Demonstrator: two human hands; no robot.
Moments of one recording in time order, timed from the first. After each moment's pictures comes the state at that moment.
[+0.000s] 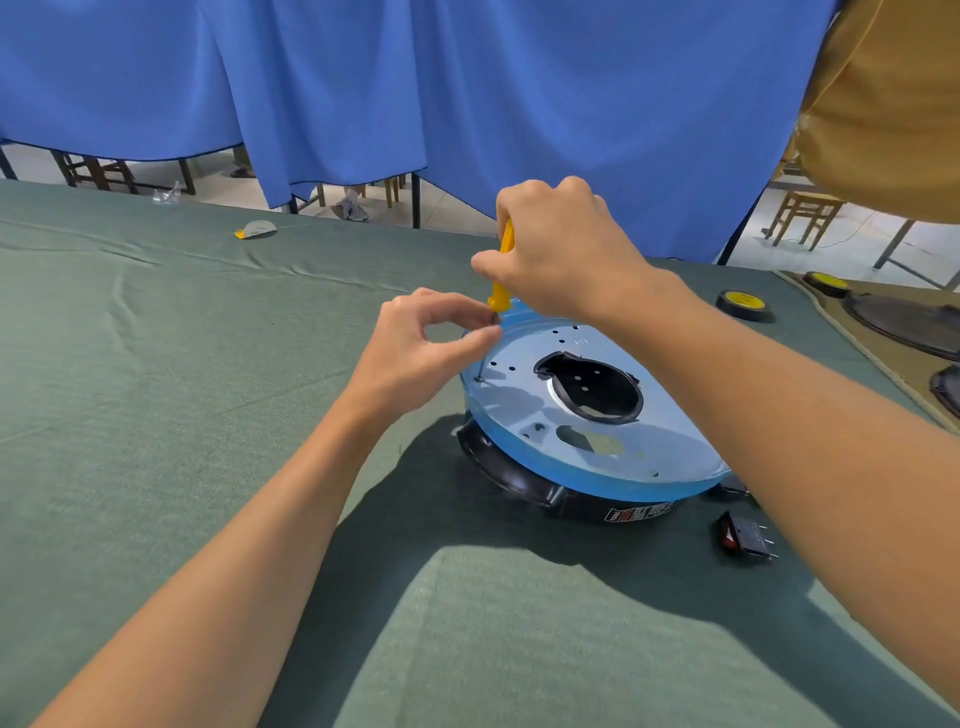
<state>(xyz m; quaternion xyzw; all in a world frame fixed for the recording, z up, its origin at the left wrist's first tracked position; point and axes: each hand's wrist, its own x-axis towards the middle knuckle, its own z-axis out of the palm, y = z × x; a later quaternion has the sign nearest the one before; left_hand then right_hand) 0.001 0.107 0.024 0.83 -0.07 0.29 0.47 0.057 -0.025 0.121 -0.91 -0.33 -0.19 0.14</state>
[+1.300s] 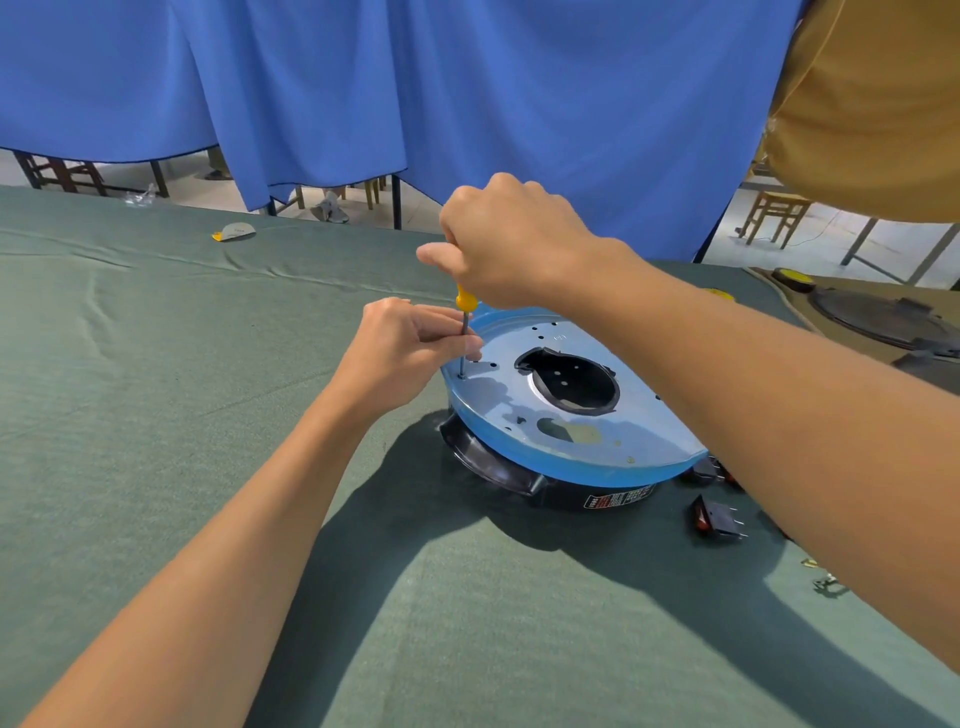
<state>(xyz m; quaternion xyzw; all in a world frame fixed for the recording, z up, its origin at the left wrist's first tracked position) 0.006 0.110 0.022 0.86 -0.09 0.26 0.43 0.045 -0.013 0.132 -0.91 -0.38 -0.19 0.03</state>
